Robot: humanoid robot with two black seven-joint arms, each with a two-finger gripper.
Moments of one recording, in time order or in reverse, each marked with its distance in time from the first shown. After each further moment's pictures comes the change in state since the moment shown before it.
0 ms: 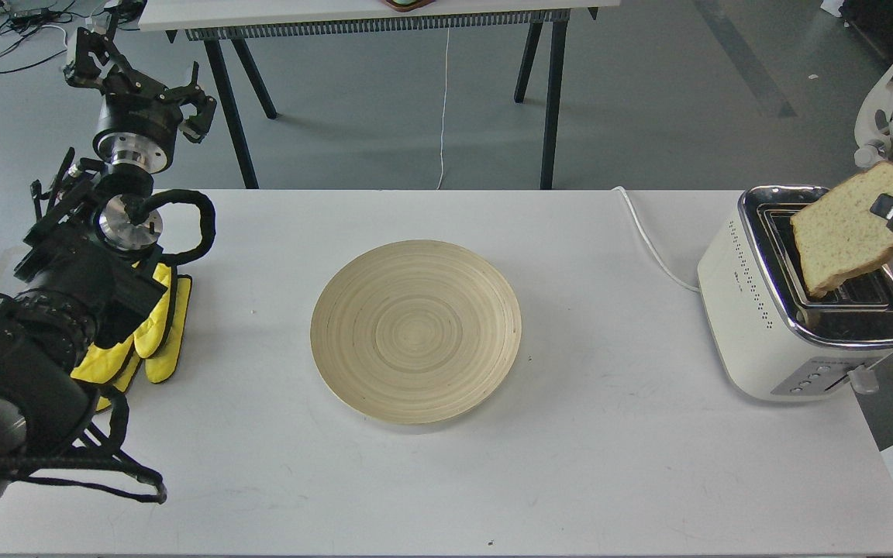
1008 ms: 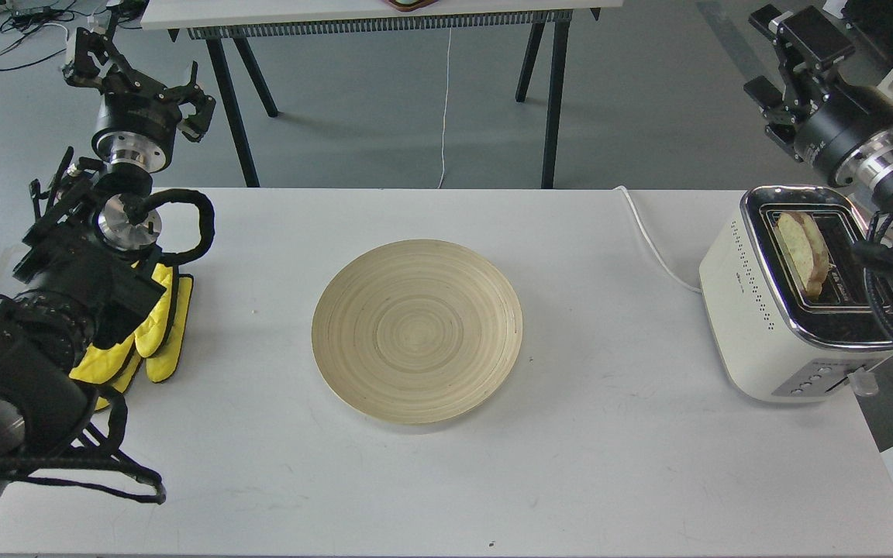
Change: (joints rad) left arm 0.001 0.002 0.001 0.000 0.000 0.000 0.000; right arm -0.009 0.543 0.438 -0.181 0.594 -0.013 0.019
